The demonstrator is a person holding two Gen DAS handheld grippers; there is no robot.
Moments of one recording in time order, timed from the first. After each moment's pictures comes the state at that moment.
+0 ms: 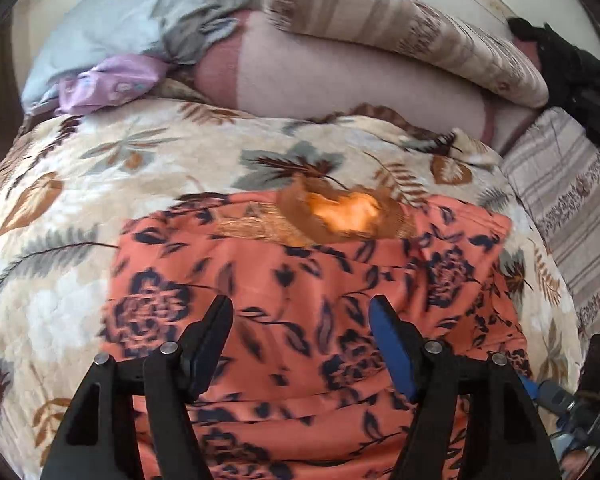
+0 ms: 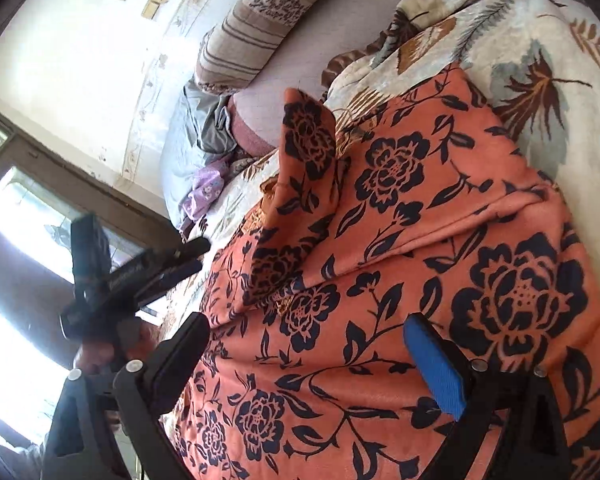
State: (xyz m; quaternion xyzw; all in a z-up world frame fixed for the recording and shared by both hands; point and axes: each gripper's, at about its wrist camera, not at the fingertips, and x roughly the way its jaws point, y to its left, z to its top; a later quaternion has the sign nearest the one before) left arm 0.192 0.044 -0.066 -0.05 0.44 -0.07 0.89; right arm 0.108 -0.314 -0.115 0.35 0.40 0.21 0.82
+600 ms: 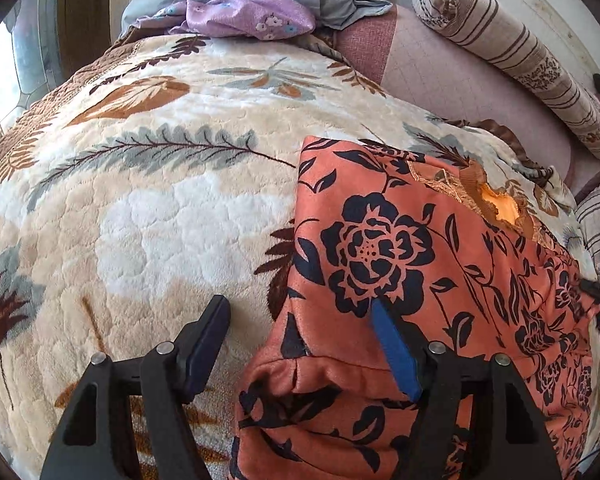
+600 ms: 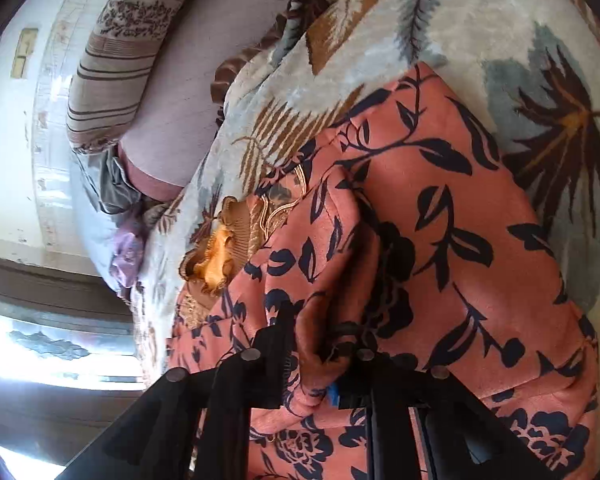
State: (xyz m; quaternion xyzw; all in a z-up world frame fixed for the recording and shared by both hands) left arm 0.177 0.150 -0.149 -0.11 0.45 0.03 0.89; right arm 0.246 -0.304 -0.110 0.37 0.51 0.07 0.78
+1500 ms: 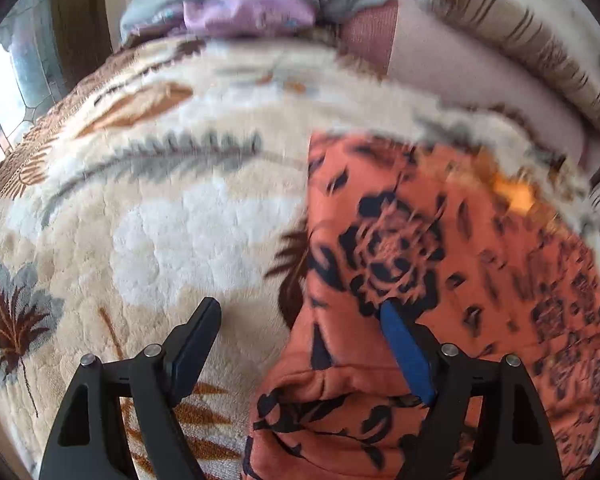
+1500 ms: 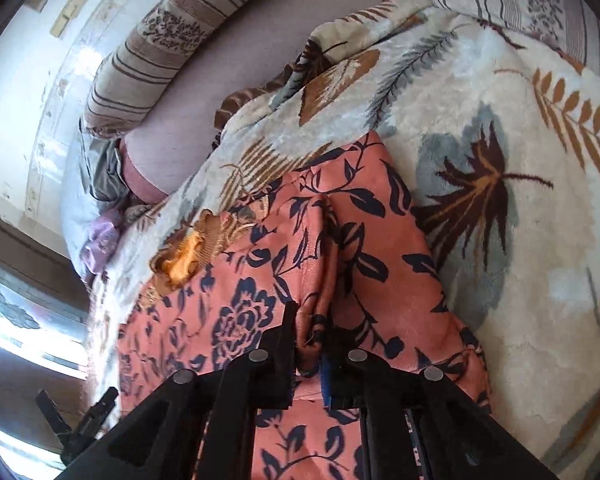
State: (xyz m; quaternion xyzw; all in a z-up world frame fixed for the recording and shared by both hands) left arm 0.194 0.144 -0.156 -0.06 0.51 0.06 0.86; right arm 0.201 -0.337 -0.128 0.26 0.49 0.01 0.83
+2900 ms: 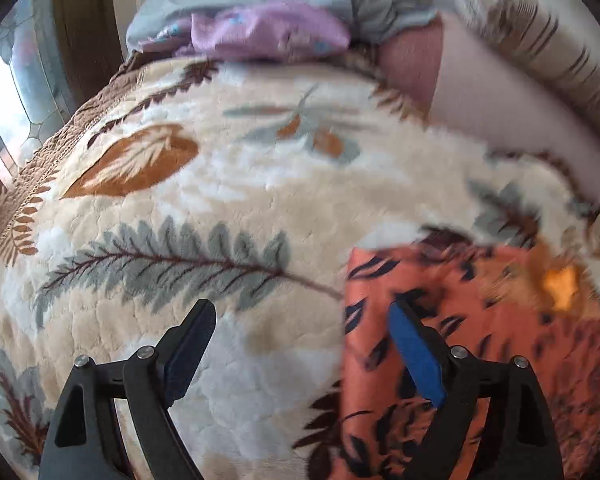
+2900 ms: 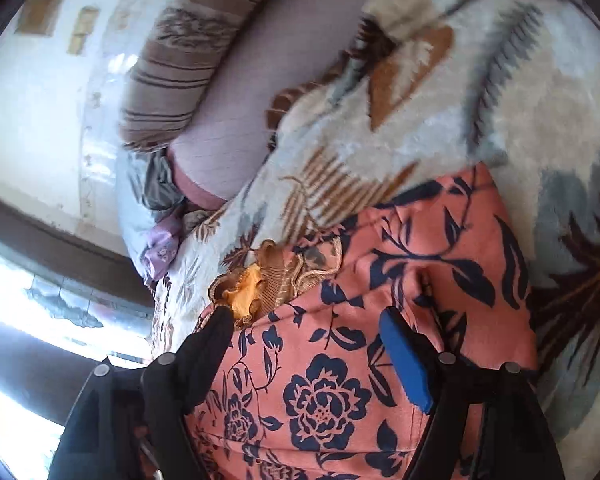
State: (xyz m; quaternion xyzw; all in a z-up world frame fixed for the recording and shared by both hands) left arm 0.284 0.173 -0.152 -0.05 0.52 0.10 0.85; right arm 0.274 -0.342 -0.137 0.34 0.48 0.13 0.80
